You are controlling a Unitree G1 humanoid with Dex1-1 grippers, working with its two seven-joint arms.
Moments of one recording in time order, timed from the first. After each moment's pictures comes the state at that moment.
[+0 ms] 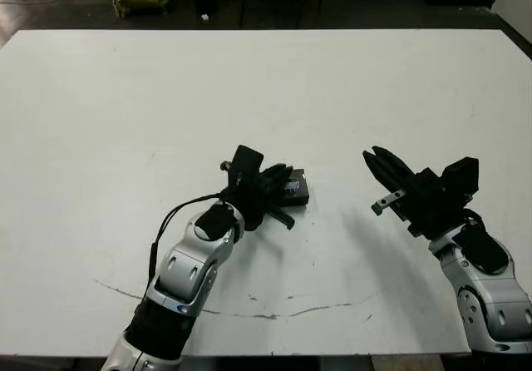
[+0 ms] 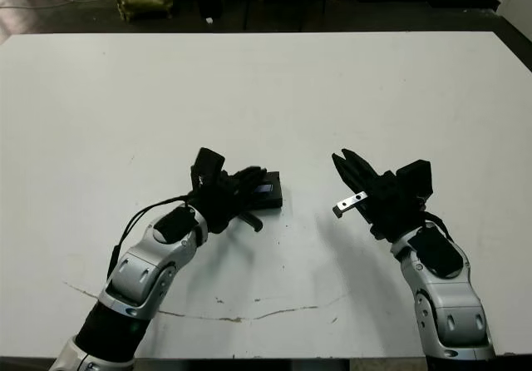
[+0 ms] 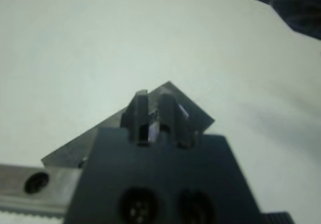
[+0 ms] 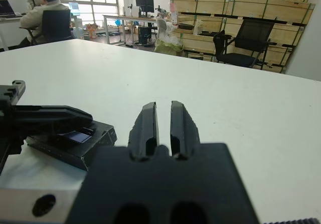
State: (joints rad) left arm -0.29 0.05 -0.31 -0.06 -0.08 0.52 -0.27; right arm -0.05 -0.38 -0.06 -0.23 0.30 0.17 0.44
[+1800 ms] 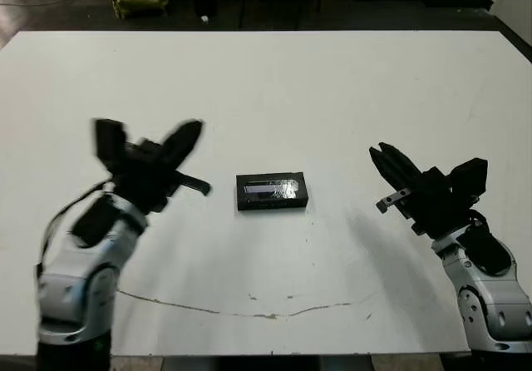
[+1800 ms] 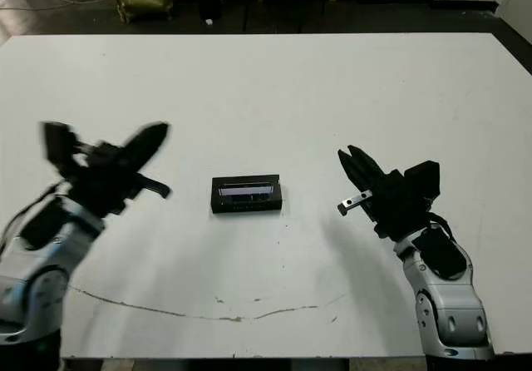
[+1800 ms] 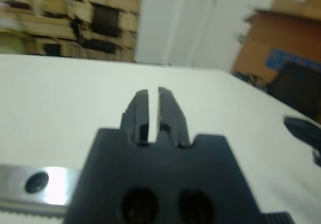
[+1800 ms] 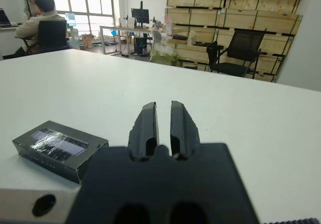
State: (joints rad) left arm -0.15 0.20 0.24 -0.49 -0.45 0.54 -0.28; right arm -0.07 -0.37 -0.08 -0.19 0.30 0.10 0.44
